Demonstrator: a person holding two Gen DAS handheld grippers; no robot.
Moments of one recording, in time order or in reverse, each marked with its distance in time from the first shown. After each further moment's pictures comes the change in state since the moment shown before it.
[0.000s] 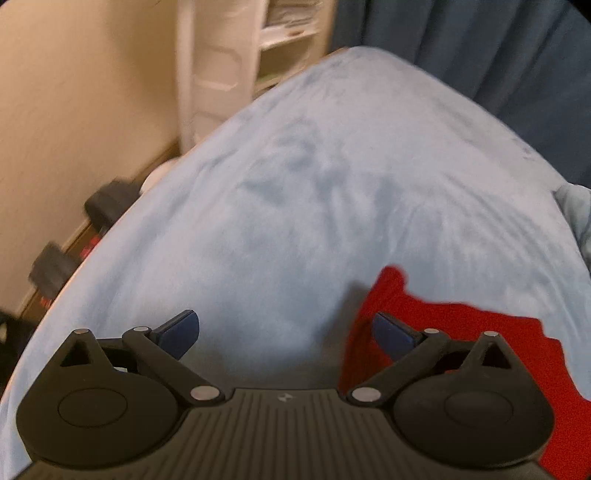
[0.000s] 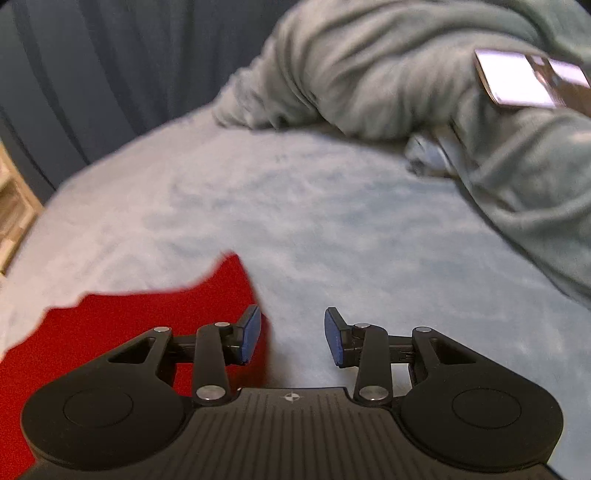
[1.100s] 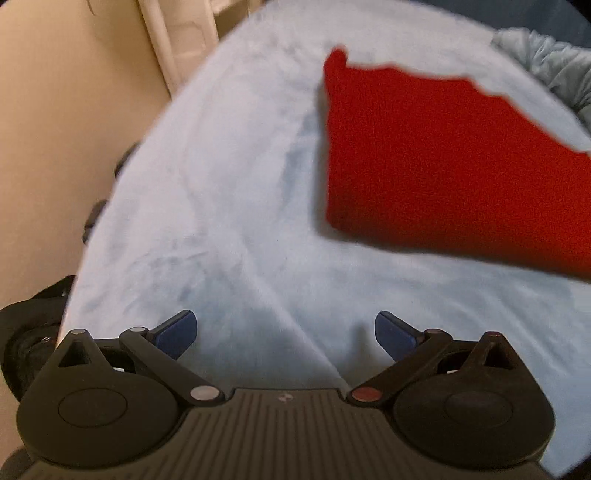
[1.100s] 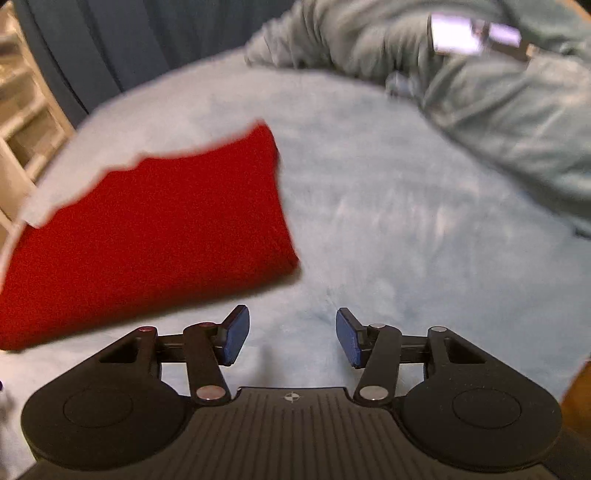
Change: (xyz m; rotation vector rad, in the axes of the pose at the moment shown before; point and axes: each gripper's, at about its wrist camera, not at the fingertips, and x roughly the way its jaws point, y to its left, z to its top) left arm -0.161 0.040 -0.212 0.318 0.106 0.049; right arm -0.167 -0.004 -0.116 -0.103 0.145 0.010
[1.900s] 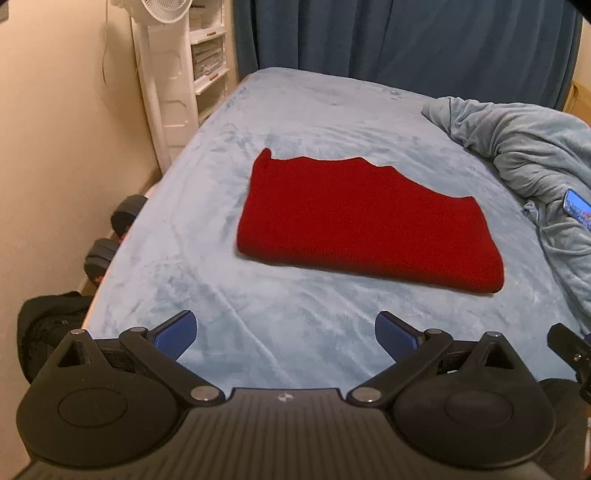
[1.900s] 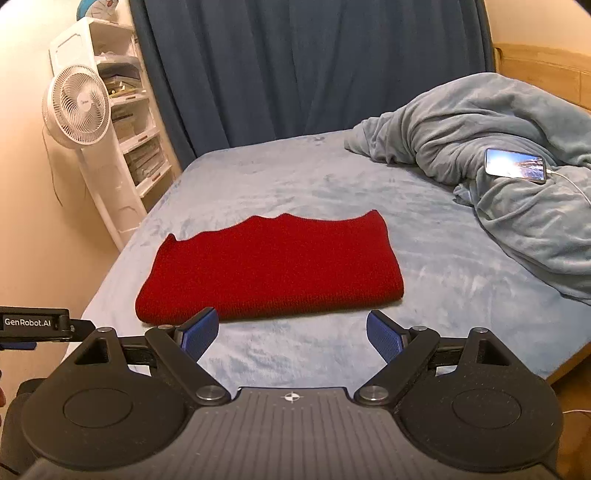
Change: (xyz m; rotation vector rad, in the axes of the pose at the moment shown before) left arm -0.213 -0.064 -0.065 -0.013 -0.197 -0.084; right arm -0.207 0.091 -0.056 -0.167 -0.200 0.167
